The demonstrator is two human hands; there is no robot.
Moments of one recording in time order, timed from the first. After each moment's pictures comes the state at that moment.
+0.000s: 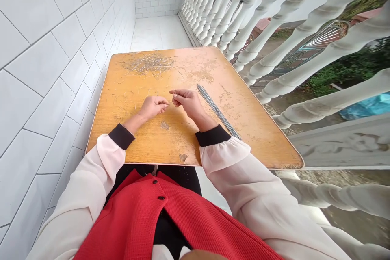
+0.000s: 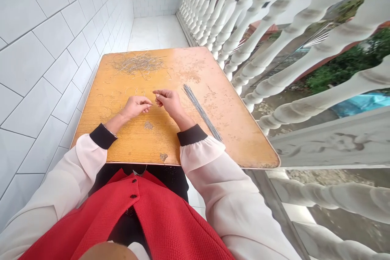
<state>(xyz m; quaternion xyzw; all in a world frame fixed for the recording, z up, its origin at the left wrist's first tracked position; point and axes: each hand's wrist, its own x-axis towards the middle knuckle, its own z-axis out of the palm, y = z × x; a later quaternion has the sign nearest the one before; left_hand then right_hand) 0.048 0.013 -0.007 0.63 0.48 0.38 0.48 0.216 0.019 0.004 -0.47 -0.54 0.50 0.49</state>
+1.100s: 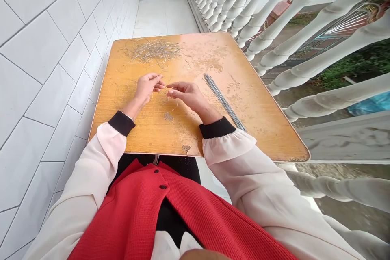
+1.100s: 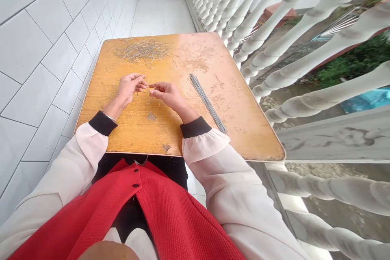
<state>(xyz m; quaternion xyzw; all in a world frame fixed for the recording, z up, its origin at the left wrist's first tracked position) 0.038 0.021 0.023 0.44 0.49 0.53 0.54 0.214 0.009 0.003 -0.45 -0.66 0.46 0.40</state>
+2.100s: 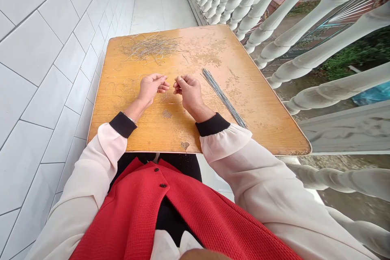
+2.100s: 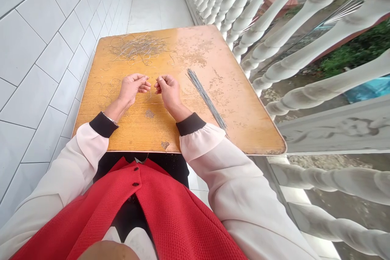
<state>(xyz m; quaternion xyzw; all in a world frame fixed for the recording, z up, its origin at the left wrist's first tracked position) 0.056 0.007 0.023 0.45 0.51 0.50 0.54 0.196 0.011 -0.009 -0.50 -0.50 0.46 0.54</state>
